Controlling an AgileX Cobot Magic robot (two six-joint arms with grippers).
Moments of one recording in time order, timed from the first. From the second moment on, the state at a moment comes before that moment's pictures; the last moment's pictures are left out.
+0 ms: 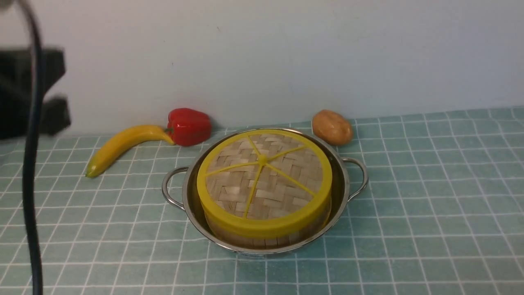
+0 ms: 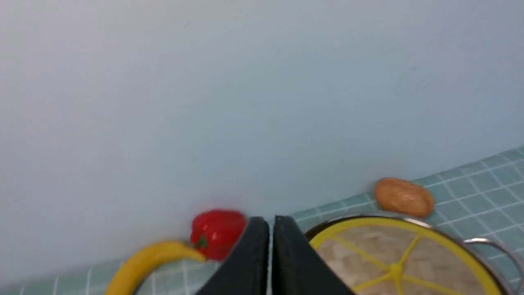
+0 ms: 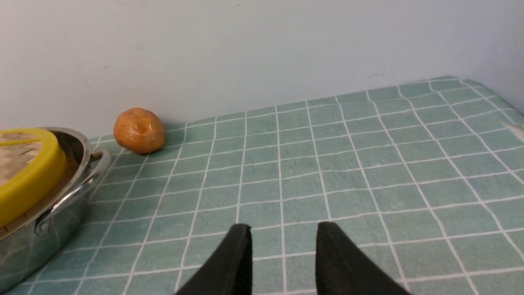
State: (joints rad) right arm 0.03 0.00 0.01 -0.19 0.34 0.46; left arm -0.12 0.76 -0.78 -0.21 0.38 0.23
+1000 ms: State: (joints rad) right arm 0.03 0.00 0.01 -0.19 0.34 0.46; left arm 0.10 0.00 0.01 -0.12 0.40 0.29
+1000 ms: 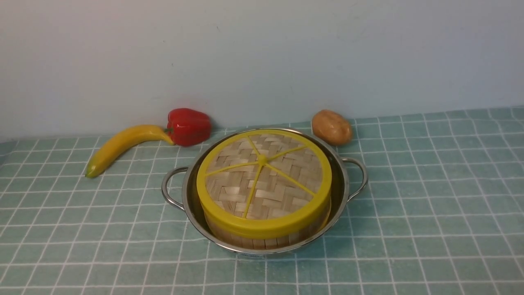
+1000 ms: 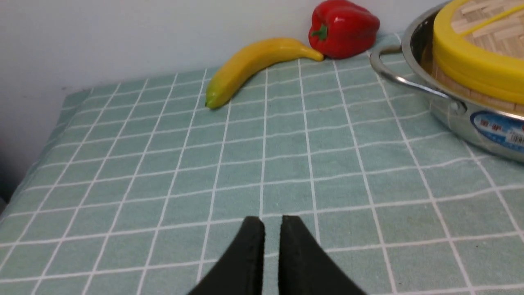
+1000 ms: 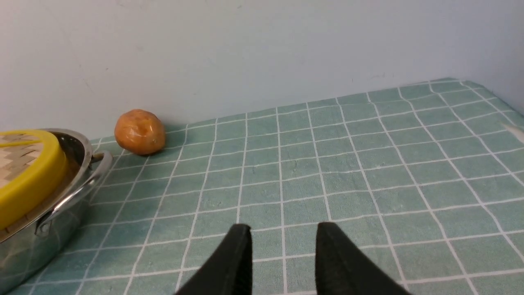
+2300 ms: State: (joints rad) right arm 0.03 0.00 0.01 -0.19 0.34 0.46; left arm 0.10 0.00 0.01 -0.11 0.39 0.30
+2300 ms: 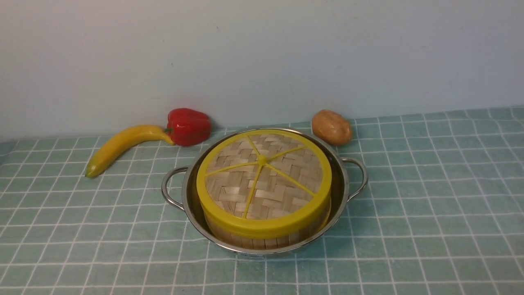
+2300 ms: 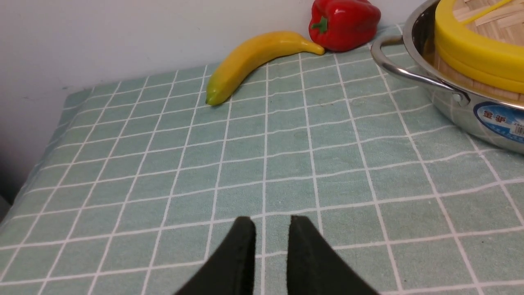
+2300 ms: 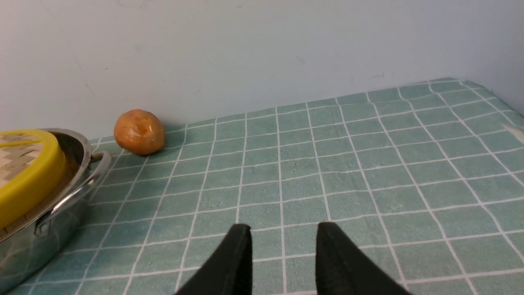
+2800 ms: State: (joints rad) right arm 0.03 0.00 0.01 -0.19 0.34 0.46; left arm 0.10 0.00 0.01 -0.11 0.39 0.30
